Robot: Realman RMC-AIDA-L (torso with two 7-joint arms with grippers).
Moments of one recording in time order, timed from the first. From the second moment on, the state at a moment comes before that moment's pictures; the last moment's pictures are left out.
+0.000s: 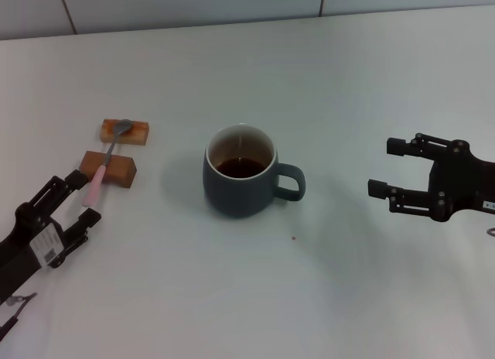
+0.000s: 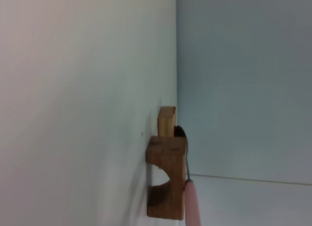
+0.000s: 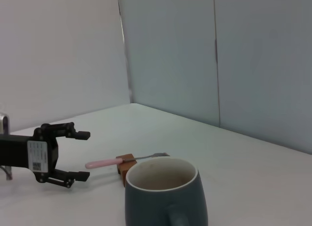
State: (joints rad) left arm -0.24 -2.07 0.36 0.16 1.77 1.44 -2.11; right arm 0.33 2.07 -0.73 -0.70 -1.85 -1.56 1.12
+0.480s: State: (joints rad) left arm -0.27 -2.07 0.33 0.13 1.77 1.40 -2.09; right arm 0.33 2.08 -0.73 -0.70 -1.85 -1.55 1.12
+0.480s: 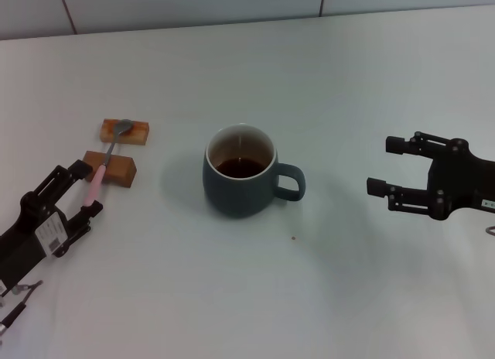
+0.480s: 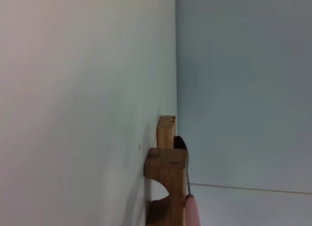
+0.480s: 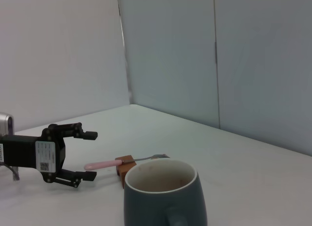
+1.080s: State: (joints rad) left arm -0.30 -2.07 0.28 0.09 1.77 1.35 -2.05; right arm 0.34 2.08 -0.73 -0.68 -1.85 -1.55 1.12
